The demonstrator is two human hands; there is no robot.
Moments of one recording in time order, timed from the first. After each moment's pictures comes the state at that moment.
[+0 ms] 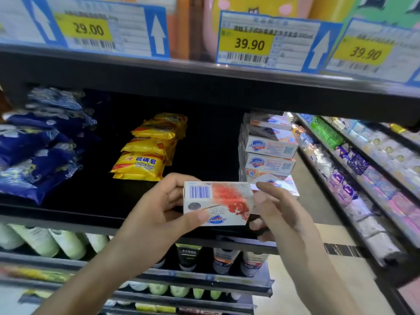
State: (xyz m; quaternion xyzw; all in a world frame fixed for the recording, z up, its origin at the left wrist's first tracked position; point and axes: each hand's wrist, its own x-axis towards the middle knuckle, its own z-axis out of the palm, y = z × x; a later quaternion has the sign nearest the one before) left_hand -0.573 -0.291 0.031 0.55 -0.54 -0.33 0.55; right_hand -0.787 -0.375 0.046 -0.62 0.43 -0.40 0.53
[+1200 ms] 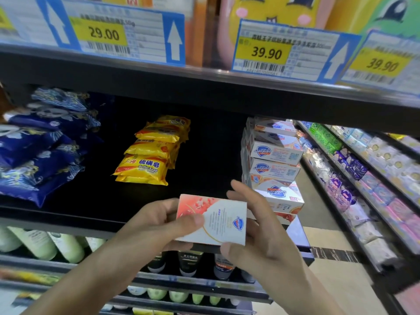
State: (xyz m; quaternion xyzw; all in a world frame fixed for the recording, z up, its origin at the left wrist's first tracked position) left_hand -0.562 -0.284 0.035 0.56 -0.45 -0.50 0.49; right_hand -0.773 -0.370 0.030 -0.72 0.23 -0.32 0.56
